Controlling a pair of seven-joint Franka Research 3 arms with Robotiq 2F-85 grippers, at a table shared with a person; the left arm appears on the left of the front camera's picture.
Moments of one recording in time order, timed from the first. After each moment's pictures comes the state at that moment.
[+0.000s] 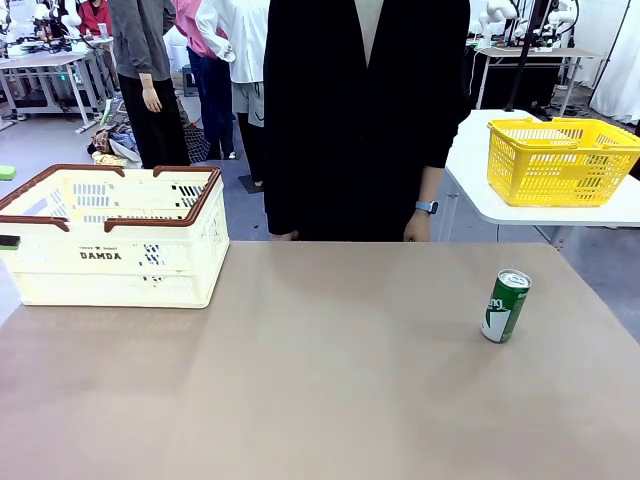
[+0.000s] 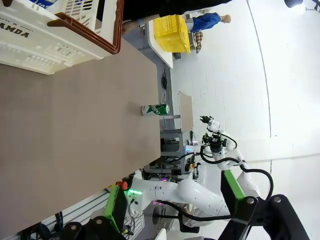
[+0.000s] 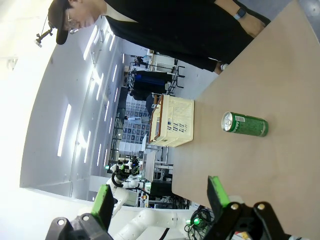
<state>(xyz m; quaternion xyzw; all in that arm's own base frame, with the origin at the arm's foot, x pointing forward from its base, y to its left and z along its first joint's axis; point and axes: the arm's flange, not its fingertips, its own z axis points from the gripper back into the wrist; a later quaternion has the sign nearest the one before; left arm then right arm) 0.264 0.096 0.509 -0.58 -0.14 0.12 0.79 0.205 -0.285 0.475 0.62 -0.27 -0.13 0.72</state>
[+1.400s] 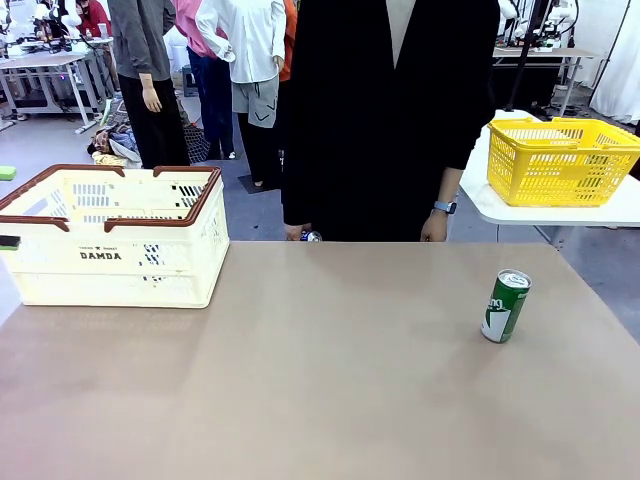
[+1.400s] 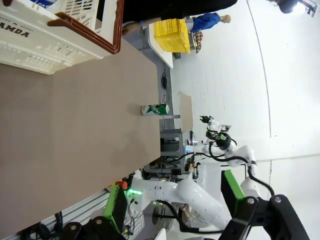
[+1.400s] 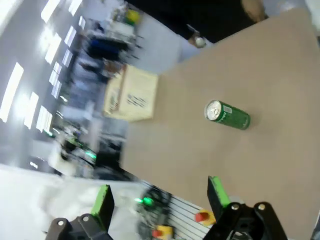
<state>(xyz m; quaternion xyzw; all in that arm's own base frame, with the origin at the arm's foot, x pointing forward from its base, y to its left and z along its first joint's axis) 0.264 0.096 0.509 -0.58 -0.14 0.12 0.79 0.242 -0.194 0.535 0.48 -0.24 -0.02 0.84</state>
